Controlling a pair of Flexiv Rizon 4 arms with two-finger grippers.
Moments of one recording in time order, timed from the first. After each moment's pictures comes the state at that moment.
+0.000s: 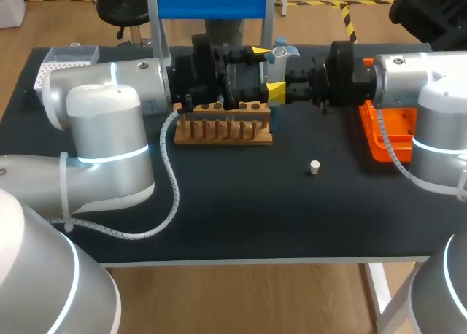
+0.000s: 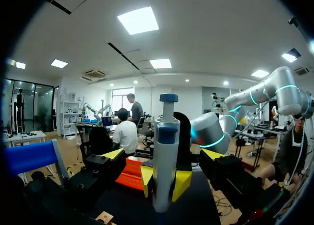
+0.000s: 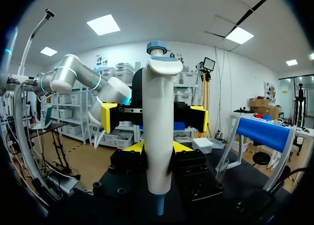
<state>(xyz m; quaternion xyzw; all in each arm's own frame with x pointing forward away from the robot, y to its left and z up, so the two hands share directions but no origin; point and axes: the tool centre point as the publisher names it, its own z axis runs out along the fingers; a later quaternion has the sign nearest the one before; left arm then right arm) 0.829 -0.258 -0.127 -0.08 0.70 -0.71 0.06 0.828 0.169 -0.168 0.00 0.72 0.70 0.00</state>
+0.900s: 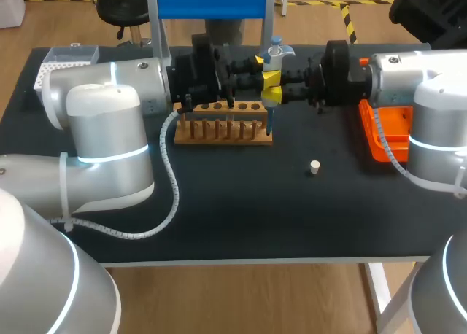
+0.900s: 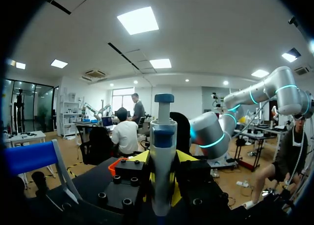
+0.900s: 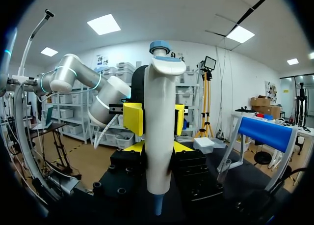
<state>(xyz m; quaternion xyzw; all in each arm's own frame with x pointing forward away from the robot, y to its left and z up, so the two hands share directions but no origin) 0.830 -0.257 -0.127 -0.08 0.70 -0.71 0.06 0.828 0.175 -0.170 -0.01 0.72 0.69 0.00</state>
